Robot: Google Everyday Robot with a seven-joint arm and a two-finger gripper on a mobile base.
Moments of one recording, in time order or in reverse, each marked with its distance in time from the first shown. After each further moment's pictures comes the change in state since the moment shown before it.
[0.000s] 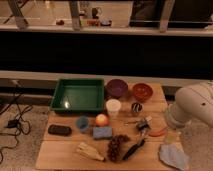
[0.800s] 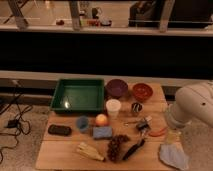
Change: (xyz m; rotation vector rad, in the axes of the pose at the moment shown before) arm -0.003 0.006 0.007 -0.031 0.006 -0.011
